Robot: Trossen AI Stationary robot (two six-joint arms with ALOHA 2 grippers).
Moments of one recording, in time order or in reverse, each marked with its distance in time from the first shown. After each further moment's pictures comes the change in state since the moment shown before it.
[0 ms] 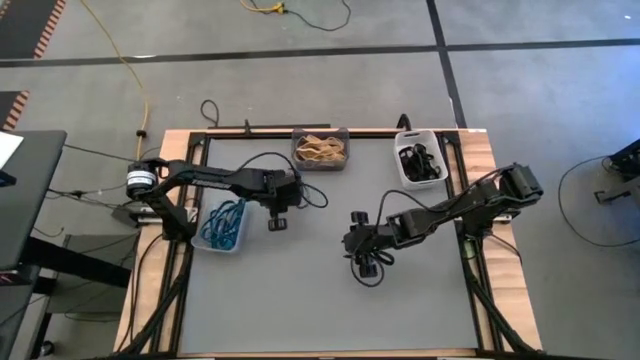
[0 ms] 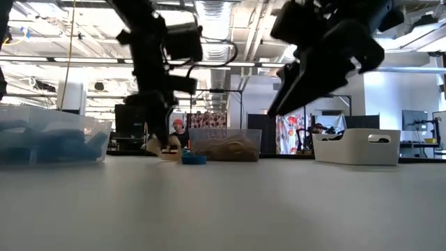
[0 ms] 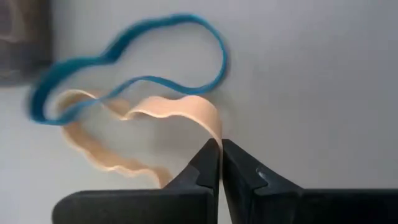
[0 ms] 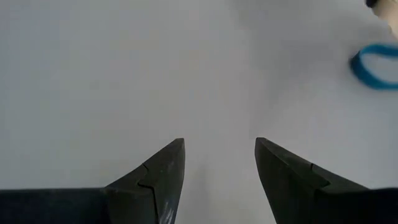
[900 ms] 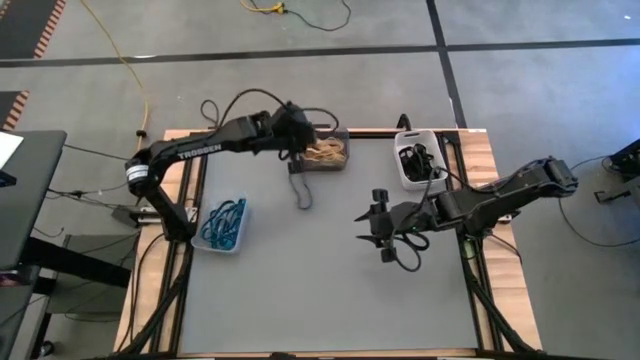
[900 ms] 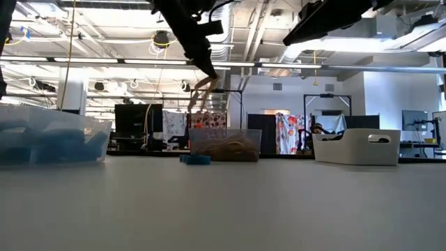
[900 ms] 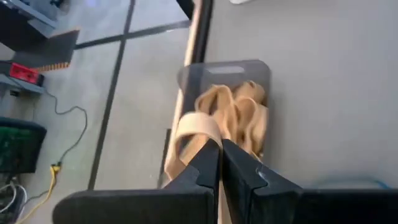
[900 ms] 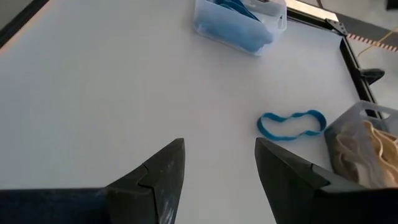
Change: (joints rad) left arm 0.229 0.001 0.492 0.000 -0.054 0.314; right arm 0.000 -0.369 0.000 -0.153 0.110 -0.165
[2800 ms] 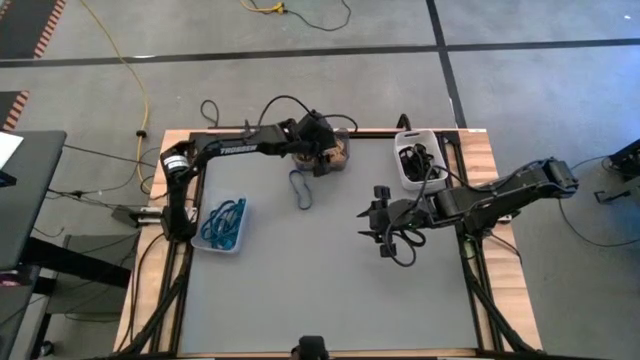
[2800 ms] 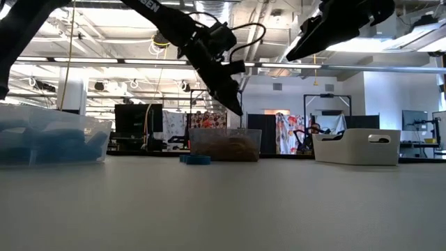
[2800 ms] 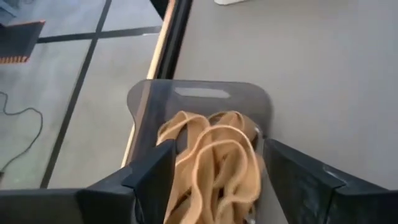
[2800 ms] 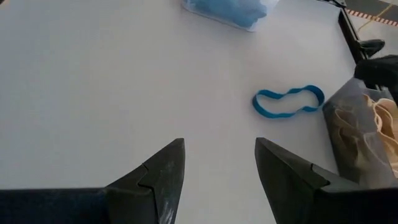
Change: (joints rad) left arm 0.034 0.279 0.007 0.290 0.124 -0.076; right arm -0.040 0.000 -0.030 -0.029 -0.003 0.034
